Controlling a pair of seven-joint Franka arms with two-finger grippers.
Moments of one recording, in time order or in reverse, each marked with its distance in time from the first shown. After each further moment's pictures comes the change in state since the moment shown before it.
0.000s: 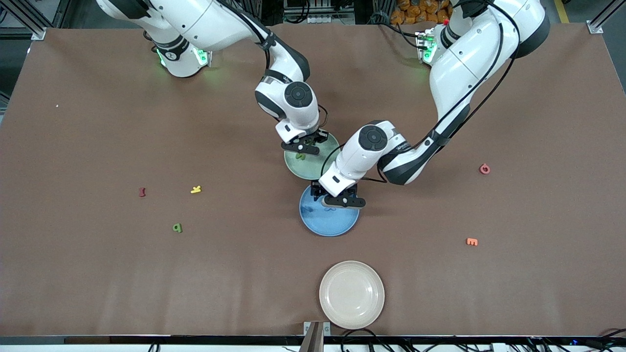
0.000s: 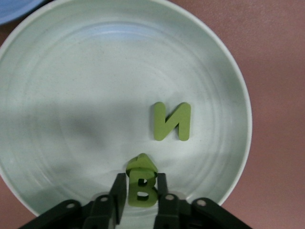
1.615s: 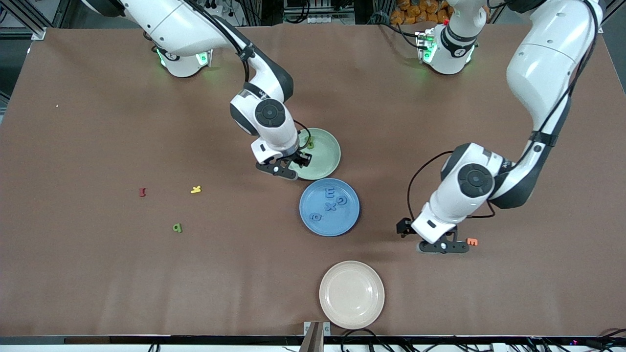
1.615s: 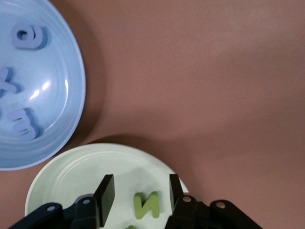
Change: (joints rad) left arm 0.337 -0.109 -0.006 0.101 0.004 -0.363 0.391; right arm -0.151 -0.049 -0.006 0.062 -0.004 -0.068 -0.055
